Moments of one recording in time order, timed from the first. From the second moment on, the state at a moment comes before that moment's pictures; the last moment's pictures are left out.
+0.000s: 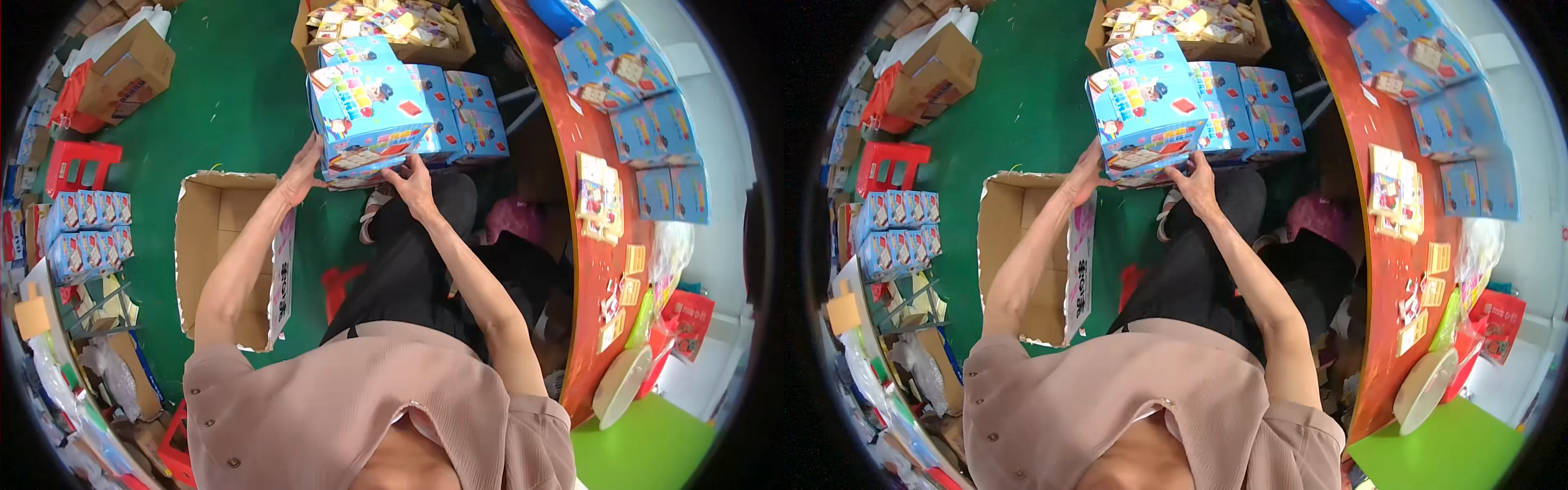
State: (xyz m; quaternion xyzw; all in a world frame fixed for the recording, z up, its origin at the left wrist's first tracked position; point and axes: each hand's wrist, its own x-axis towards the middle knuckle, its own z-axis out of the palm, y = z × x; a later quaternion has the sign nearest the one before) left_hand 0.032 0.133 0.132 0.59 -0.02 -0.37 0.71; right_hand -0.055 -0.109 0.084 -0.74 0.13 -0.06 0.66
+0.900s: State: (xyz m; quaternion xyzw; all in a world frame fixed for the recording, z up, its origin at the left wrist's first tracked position) left_hand 0.055 0.085 -0.007 0.44 0.31 -0.30 0.79; right_hand -0.008 -0.167 0.118 -0.68 0.31 -0.04 0.66
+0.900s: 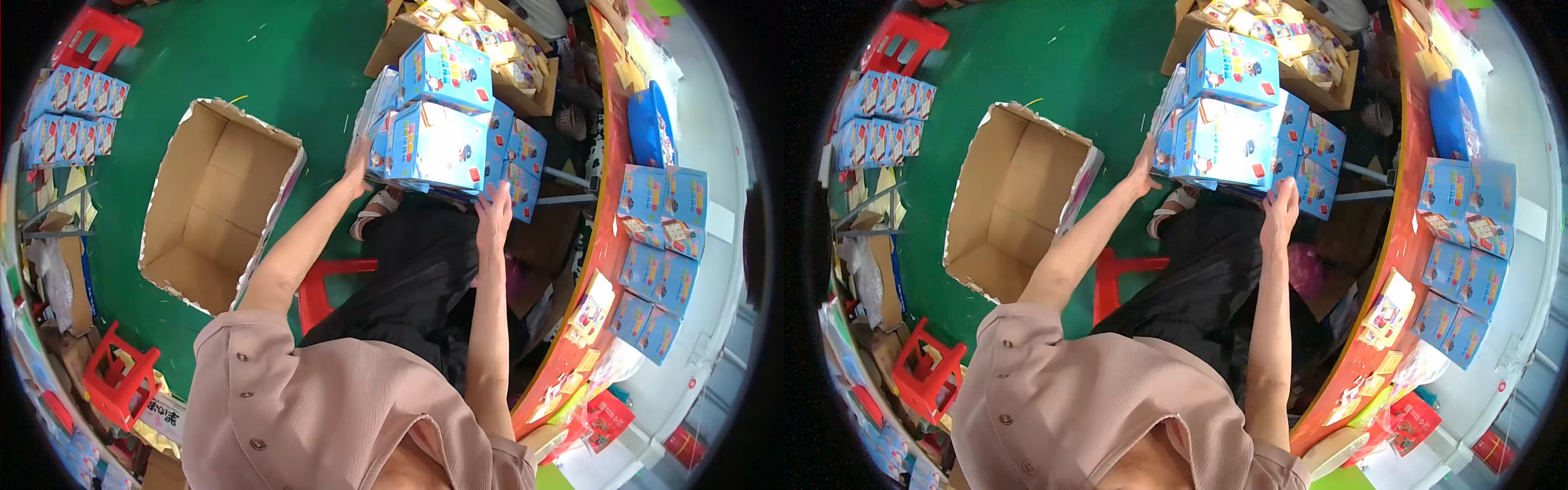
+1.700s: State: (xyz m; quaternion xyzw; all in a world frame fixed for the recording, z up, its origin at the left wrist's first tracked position) left_hand 0.136 0.098 0.050 0.55 0.19 -0.20 0.78; right_hand 0.079 -0.190 0.142 -0.79 0.23 0.06 0.57
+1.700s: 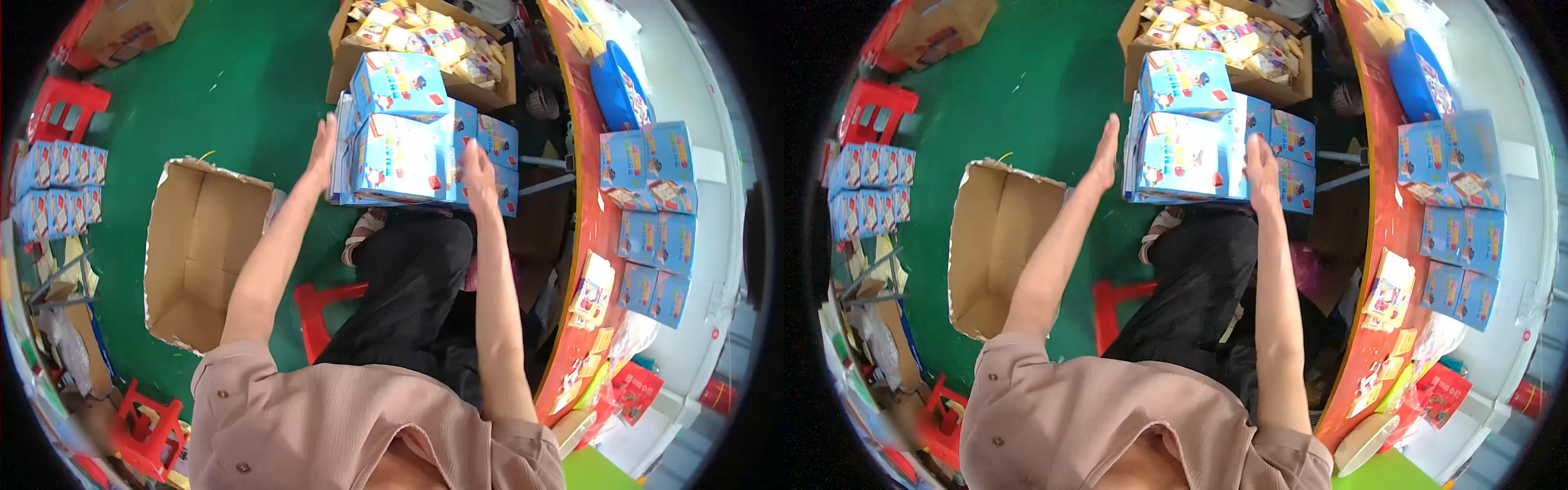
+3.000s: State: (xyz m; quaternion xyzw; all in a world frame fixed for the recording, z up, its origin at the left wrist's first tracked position) left_hand 0.107 -0.138 0.314 0.45 -0.21 -0.33 0.80; right_hand -0.184 -0.392 0.433 -0.78 0.15 -0.45 0.42
